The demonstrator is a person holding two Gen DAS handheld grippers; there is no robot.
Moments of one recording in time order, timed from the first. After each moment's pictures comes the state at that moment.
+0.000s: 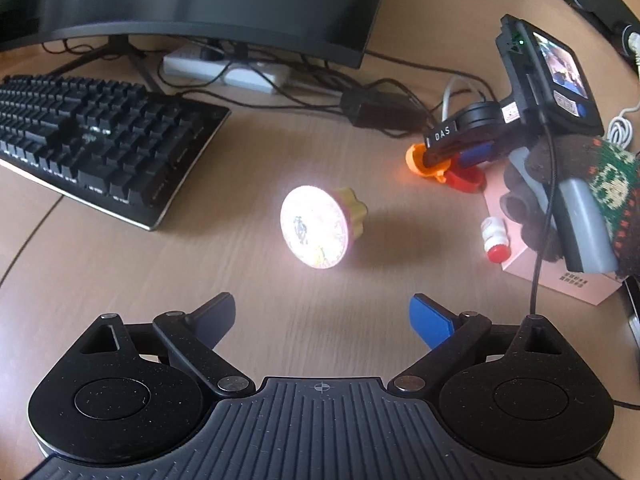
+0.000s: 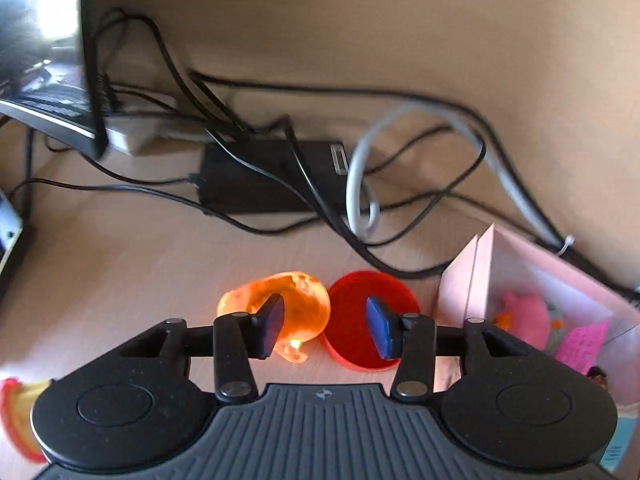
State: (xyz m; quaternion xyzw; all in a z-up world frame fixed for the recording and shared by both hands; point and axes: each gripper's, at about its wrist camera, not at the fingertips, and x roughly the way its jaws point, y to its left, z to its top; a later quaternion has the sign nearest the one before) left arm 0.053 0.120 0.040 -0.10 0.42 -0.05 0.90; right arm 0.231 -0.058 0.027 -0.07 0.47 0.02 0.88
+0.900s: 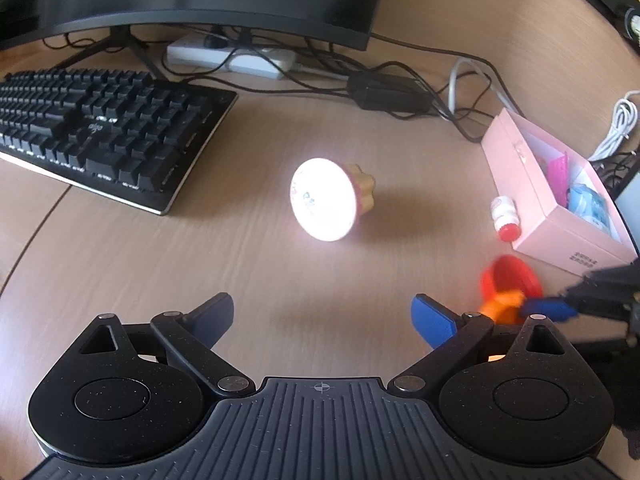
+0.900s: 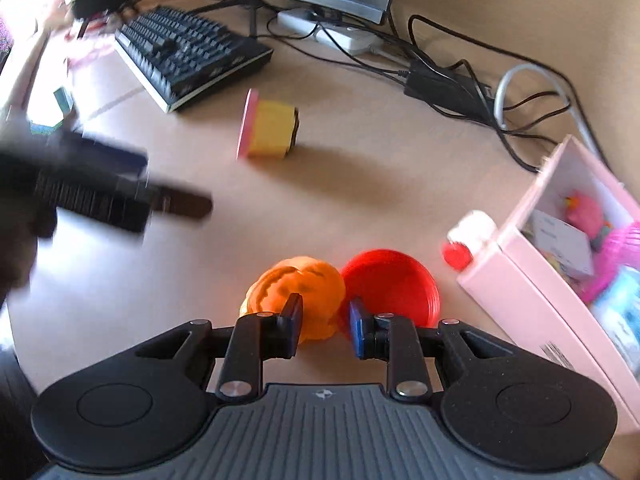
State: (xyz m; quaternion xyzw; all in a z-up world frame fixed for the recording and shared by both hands) left arm 0.048 0.122 0.041 -0.08 0.44 -0.04 0.89; right arm 0.025 -0.049 0.034 -0.17 0.45 0.23 0.85
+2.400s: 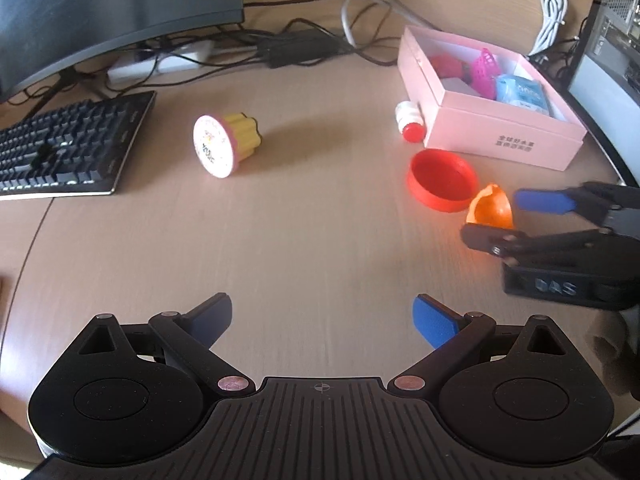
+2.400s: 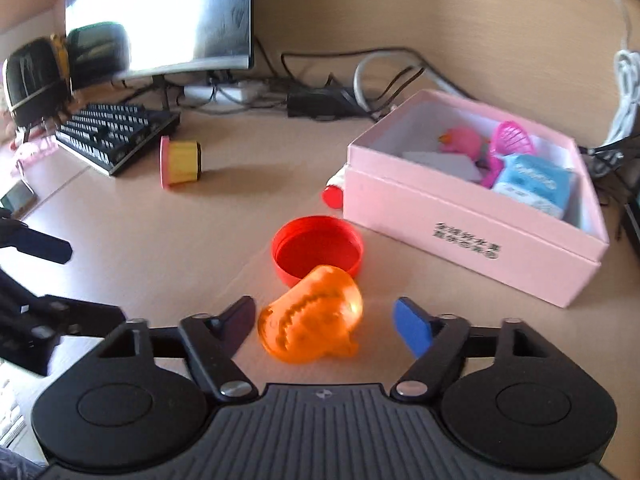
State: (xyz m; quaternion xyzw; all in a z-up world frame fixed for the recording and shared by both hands) left arm -0.016 0.041 0.047 0.04 0.48 -0.08 0.87; right arm -0.024 -0.128 0.025 -0.03 0.38 0.13 0.91
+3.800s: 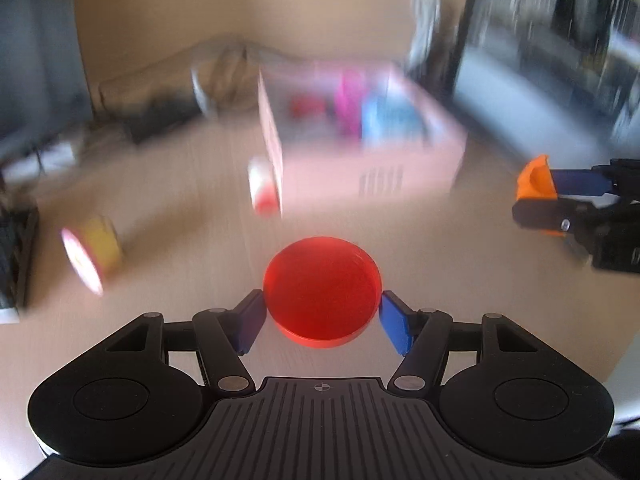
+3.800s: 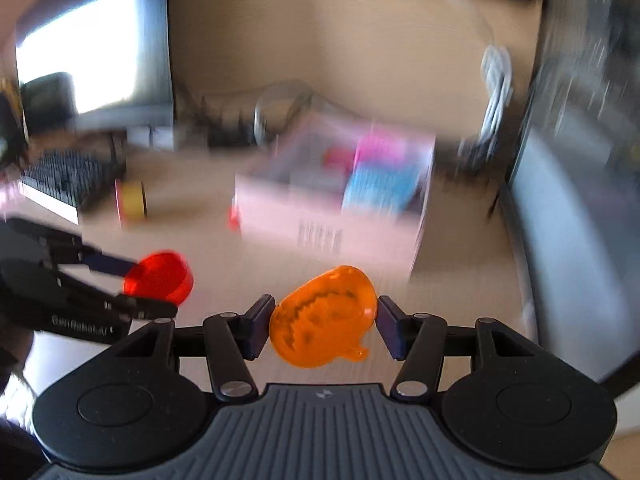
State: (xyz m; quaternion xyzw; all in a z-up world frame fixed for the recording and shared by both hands) left arm -0.006 -0.033 0.081 0.08 0.40 -0.24 0.88; right arm -0.105 -0.202 0.118 0.01 0.34 0.02 0.94
